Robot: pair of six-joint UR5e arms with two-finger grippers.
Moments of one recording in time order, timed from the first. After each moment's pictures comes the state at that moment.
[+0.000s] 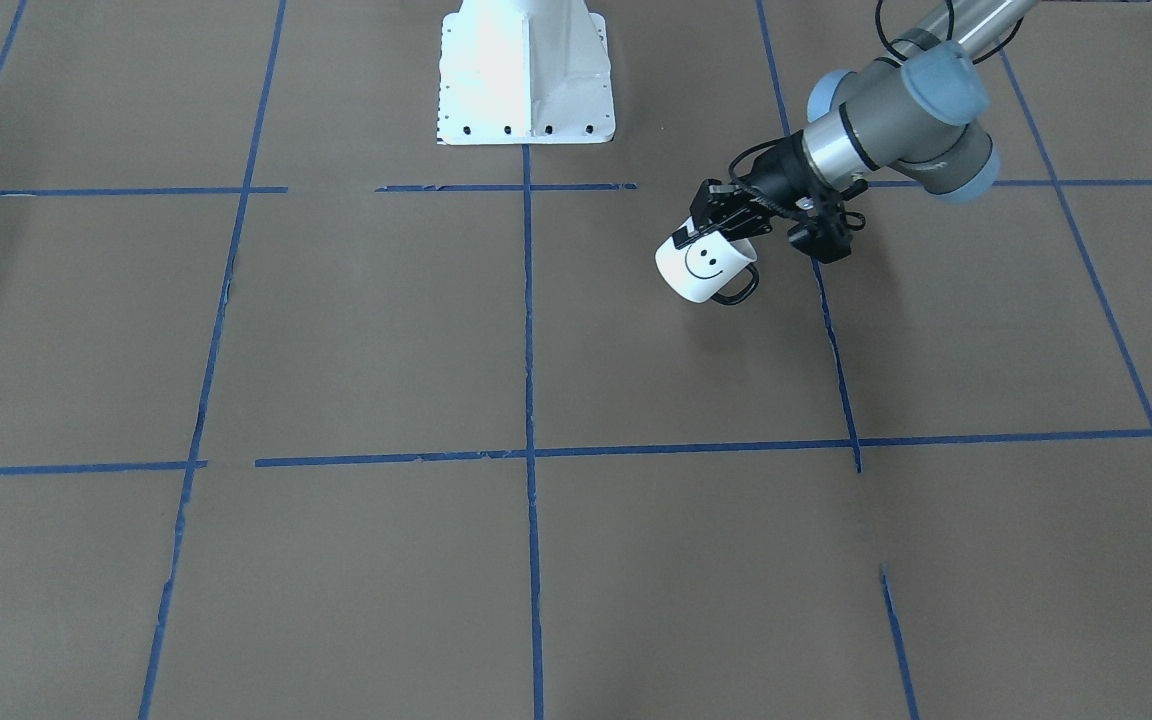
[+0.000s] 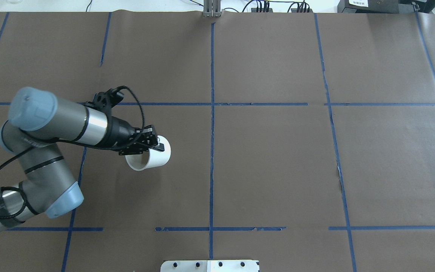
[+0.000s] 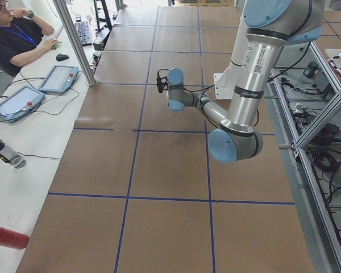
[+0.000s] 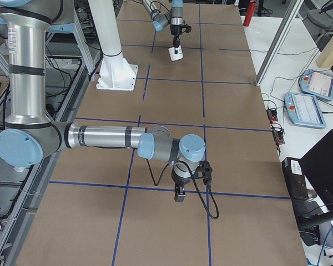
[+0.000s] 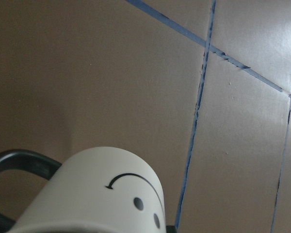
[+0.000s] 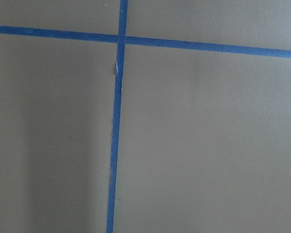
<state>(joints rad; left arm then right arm) -0.62 -1.98 -1.70 -2.37 -2.14 -1.68 1.57 -1.63 1.65 -1.72 2.28 -0.15</state>
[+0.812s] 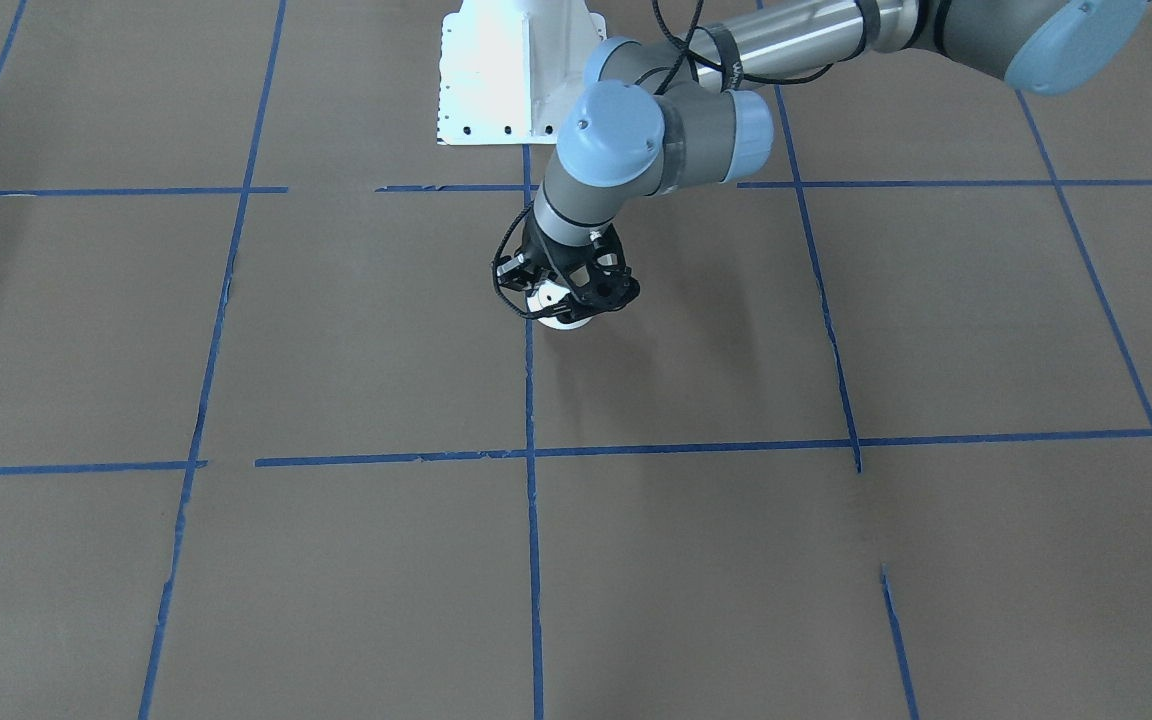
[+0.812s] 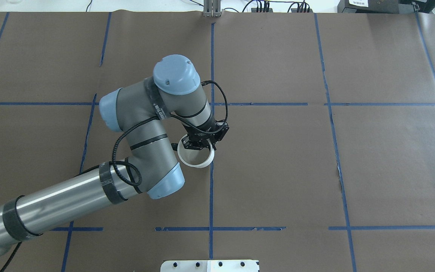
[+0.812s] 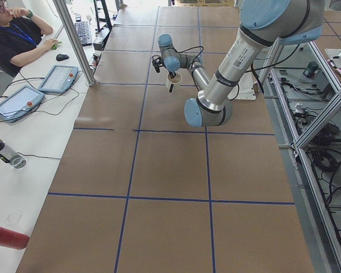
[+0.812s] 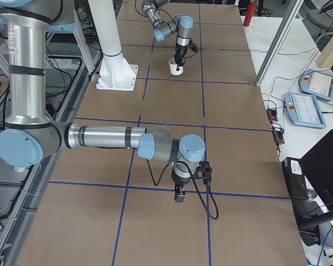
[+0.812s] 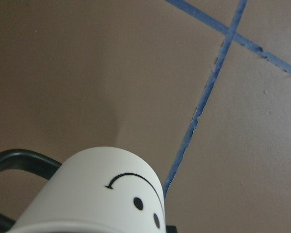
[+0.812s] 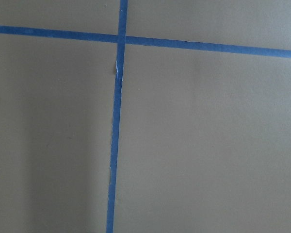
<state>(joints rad) -0.55 -2.45 -1.42 -1.72 -2.14 -1.62 1.57 -1.63 1.65 -1.72 2.28 -0.15</state>
